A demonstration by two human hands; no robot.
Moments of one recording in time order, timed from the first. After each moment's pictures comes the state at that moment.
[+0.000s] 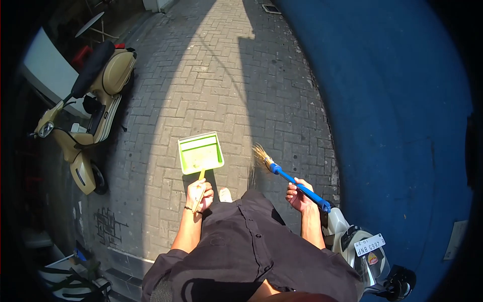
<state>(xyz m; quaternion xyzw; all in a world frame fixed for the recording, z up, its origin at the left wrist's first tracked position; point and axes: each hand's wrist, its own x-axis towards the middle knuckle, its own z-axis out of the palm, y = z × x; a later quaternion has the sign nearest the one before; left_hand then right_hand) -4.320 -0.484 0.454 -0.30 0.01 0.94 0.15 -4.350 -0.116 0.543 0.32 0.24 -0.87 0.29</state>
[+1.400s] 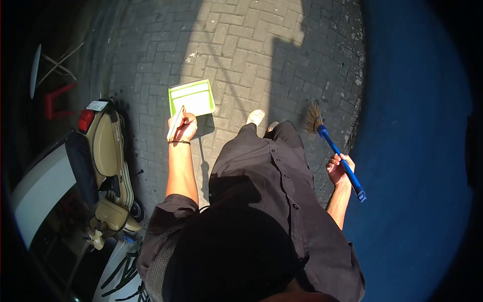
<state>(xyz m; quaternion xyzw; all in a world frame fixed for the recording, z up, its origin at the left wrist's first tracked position) -5.790 -0.786 0.495 -0.51 0.01 0.86 -0.09 -5.777 -0.265 0.568 0.46 0.25 -0.83 0.20</state>
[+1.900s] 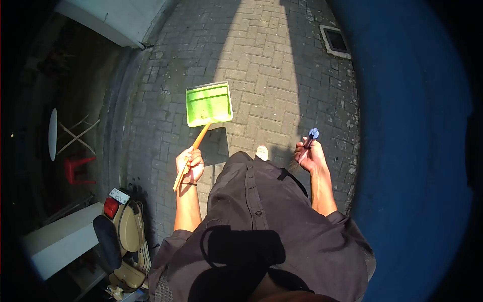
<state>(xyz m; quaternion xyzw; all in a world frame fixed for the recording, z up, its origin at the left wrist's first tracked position) -6.329 -0.874 0.554 -0.33 -0.09 0.94 0.01 -6.446 -0.478 0.542 0.38 0.25 -0.82 0.35</state>
